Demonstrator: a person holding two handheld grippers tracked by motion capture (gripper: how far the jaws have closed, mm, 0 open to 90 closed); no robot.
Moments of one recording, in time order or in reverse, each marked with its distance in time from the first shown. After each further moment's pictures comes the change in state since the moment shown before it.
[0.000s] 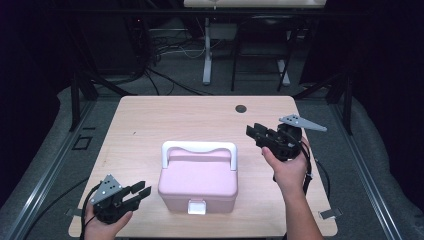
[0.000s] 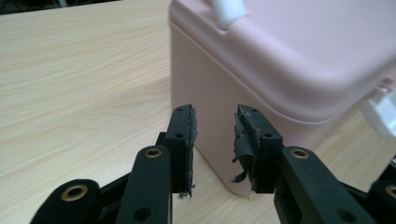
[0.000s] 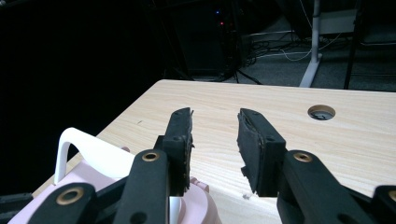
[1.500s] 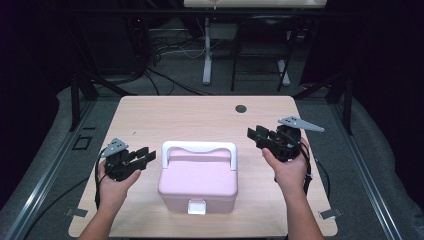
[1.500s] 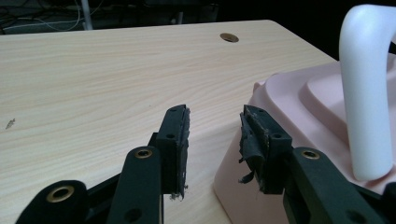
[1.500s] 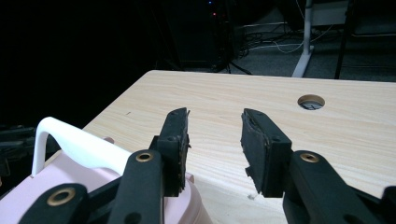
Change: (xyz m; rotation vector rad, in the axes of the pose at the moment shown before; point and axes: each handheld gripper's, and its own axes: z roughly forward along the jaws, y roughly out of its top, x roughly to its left) left arm 0.050 0.056 0.056 -0.049 0.040 -0.110; right arm -0.009 -0.007 0.006 0.035 -0.033 -0.006
